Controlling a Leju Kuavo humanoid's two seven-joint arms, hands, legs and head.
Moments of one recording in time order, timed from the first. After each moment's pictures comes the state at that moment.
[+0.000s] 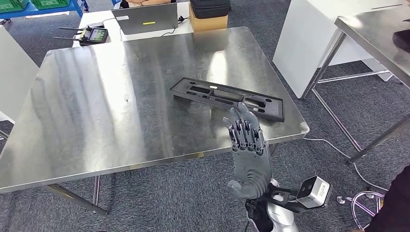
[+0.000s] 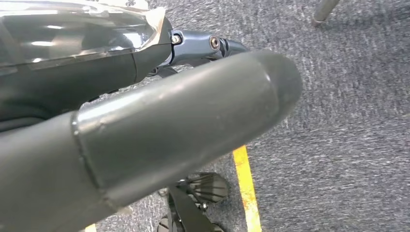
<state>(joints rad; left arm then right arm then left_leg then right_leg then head) -0.16 -0.13 1.22 -0.21 -1.06 0.20 -0.50 -0.08 0.09 0.34 -1.72 -0.21 0.43 -0.68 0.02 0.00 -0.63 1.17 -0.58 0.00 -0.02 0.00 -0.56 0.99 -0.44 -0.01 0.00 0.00</state>
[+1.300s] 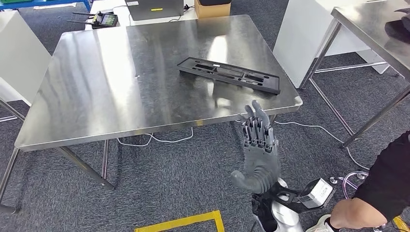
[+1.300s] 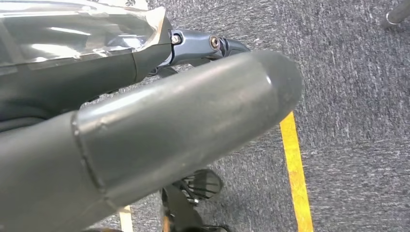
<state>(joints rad) -0.16 -0.13 1.22 -0.20 -1.04 0.22 -0.49 -0.07 0.08 0.28 -1.71 -0.12 0.28 -0.69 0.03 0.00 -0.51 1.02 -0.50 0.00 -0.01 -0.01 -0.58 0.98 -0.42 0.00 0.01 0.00</state>
